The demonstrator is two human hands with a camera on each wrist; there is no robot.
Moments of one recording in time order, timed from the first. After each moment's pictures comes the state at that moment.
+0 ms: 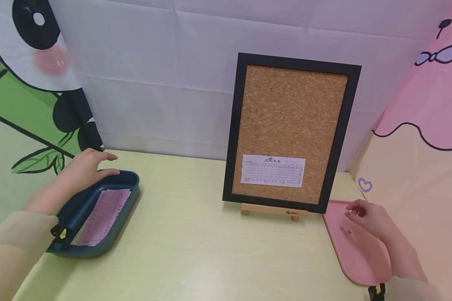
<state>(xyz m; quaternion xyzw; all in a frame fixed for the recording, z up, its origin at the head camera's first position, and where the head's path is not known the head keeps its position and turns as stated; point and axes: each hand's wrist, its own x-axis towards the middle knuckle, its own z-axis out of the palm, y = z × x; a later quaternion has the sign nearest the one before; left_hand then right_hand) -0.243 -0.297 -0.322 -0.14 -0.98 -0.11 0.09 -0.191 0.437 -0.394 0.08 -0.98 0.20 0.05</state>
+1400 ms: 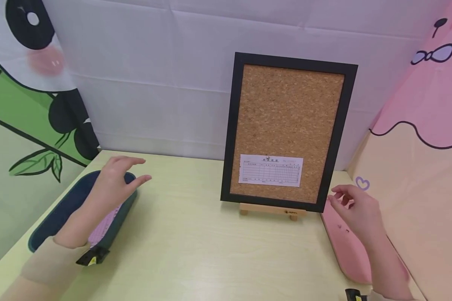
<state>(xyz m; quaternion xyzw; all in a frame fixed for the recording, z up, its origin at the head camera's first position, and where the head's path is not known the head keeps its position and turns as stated) -0.197 -0.195 -0.327 -0.16 -0.93 -0.24 0.25 -0.162 0.349 -0.344 0.09 -0.93 0.26 0.26</state>
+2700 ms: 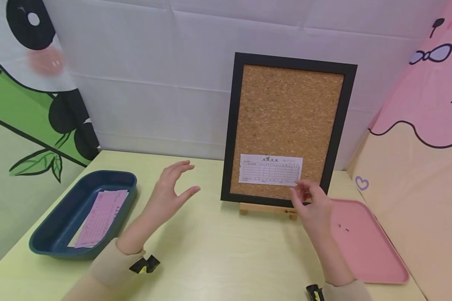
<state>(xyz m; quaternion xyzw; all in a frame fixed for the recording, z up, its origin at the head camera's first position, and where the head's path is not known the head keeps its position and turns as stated) -0.195 -0.094 -0.355 -0.21 -0.87 -0.39 0.23 -0.189 0.263 -0.381 0.14 -0.83 0.35 0.41</state>
